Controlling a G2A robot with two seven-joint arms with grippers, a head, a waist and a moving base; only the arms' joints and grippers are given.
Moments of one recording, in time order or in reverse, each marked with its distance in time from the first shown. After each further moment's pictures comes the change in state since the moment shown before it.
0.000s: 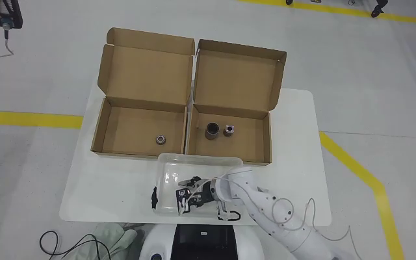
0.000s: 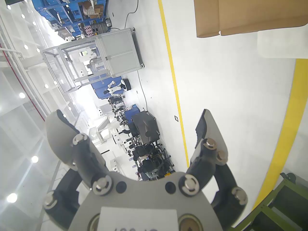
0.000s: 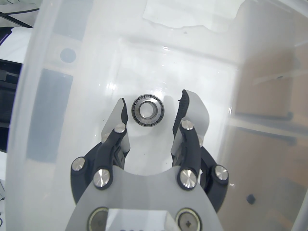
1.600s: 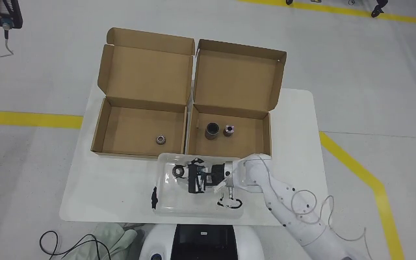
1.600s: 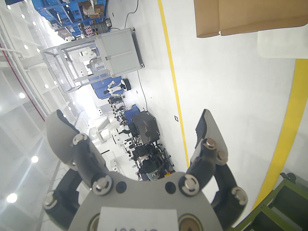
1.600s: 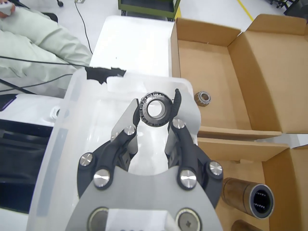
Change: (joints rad) left arm 0.000 0.000 0.000 0.000 0.000 0.000 0.000; right arm 0.003 0.055 0.144 -0.091 0.157 0.012 -0.340
